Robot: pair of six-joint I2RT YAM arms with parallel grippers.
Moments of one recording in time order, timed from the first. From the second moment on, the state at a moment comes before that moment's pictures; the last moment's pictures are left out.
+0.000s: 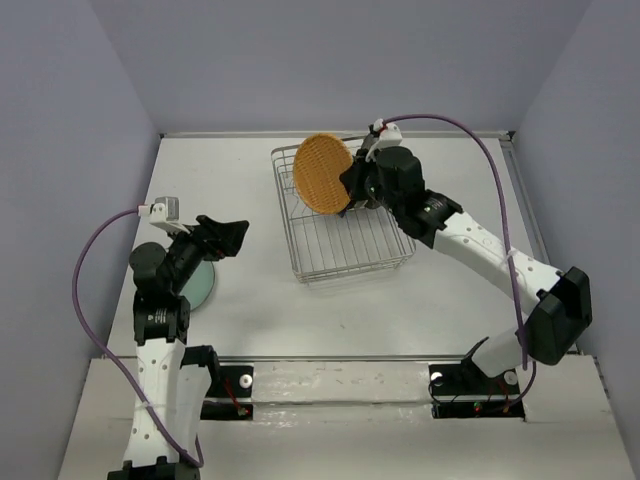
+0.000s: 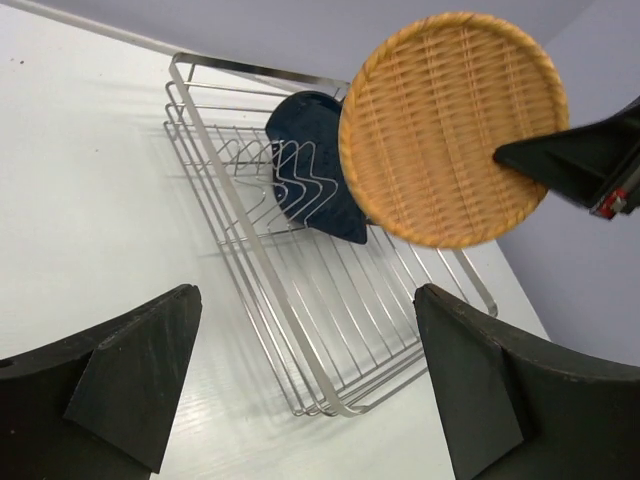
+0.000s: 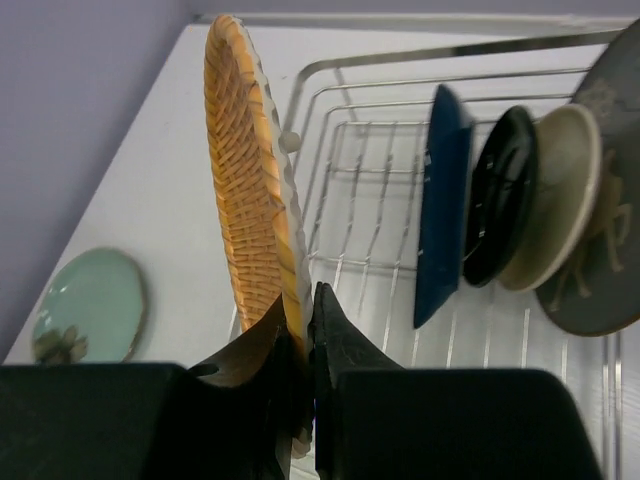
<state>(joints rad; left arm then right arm) 0.10 0.56 0.54 -0.01 0.53 -0.58 0.70 1.45 1.30 -0.11 0.10 0.43</state>
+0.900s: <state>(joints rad) 0.10 0.56 0.54 -0.12 0.47 -0.52 0.85 1.94 1.74 -0.24 0.83 0.17</state>
